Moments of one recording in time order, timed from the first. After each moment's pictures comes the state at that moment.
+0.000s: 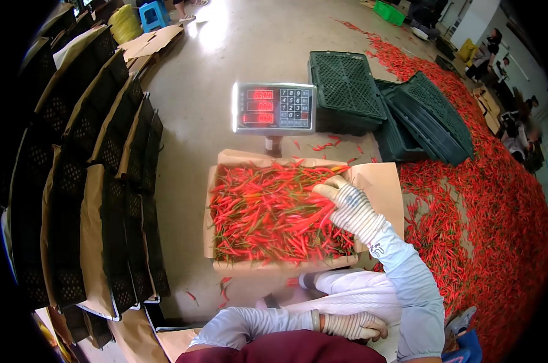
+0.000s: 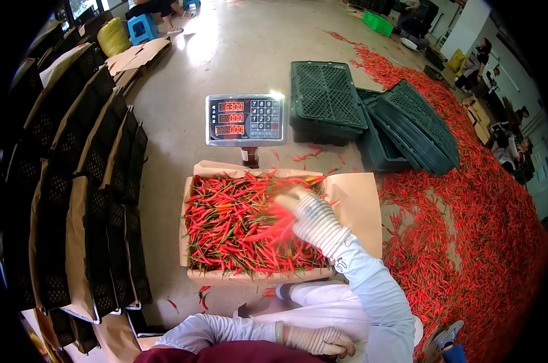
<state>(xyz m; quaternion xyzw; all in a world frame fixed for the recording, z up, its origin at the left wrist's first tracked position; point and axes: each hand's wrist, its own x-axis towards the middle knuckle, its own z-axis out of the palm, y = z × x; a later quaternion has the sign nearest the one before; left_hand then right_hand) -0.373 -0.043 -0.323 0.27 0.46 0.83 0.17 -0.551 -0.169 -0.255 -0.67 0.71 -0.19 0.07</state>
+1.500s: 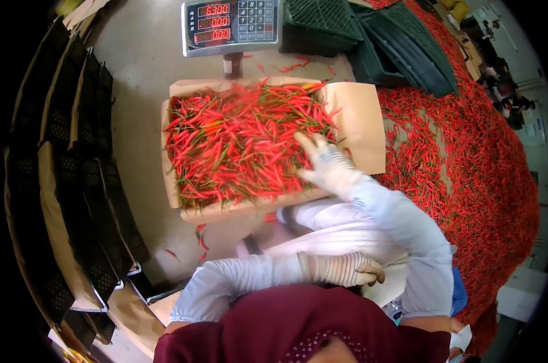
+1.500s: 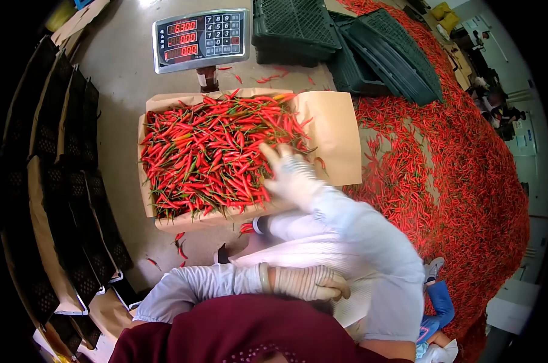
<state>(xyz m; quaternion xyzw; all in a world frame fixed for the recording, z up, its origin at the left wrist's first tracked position) -0.376 -0.048 -0.325 0.32 0.49 0.80 0.10 -0.515 -0.129 -0.329 -0.49 0.84 0.05 0.23</state>
